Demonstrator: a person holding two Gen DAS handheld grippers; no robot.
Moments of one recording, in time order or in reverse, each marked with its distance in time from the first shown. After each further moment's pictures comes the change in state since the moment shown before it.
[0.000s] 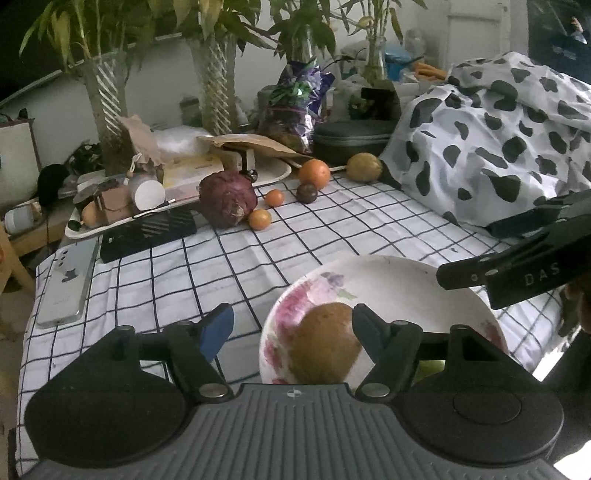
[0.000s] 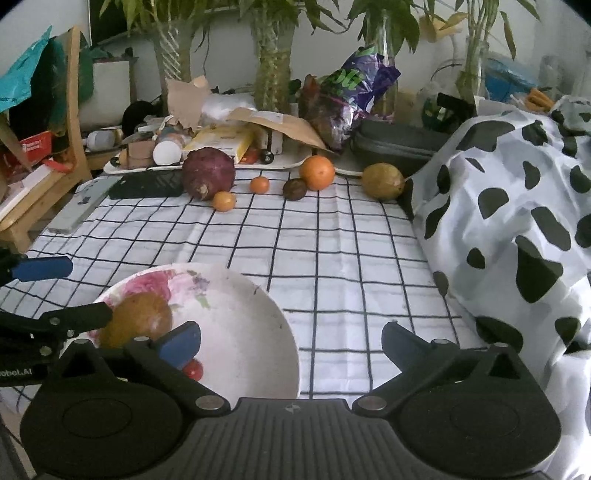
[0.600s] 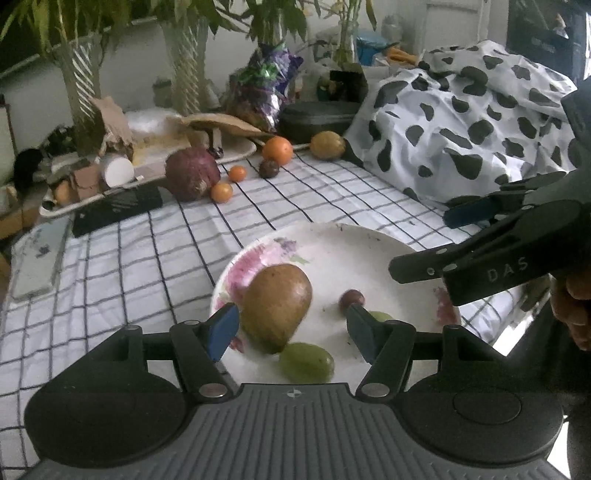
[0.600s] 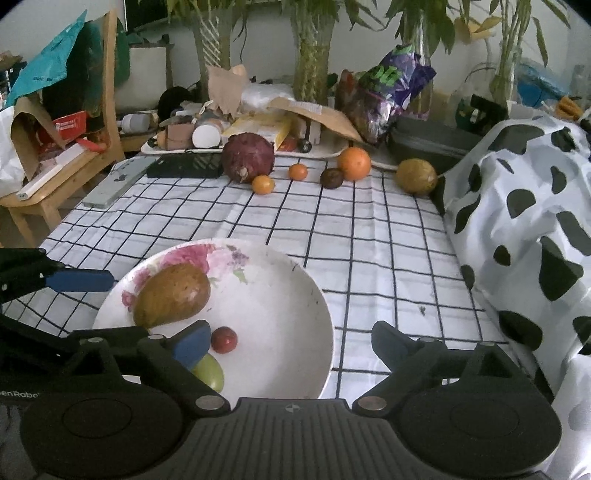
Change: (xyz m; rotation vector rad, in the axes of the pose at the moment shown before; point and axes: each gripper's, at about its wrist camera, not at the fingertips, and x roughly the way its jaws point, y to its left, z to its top) left arm -0.017 -0.020 -0.018 0.006 0.046 -0.082; right arm -0.014 0.011 -0.013 -0.065 0.021 0.091
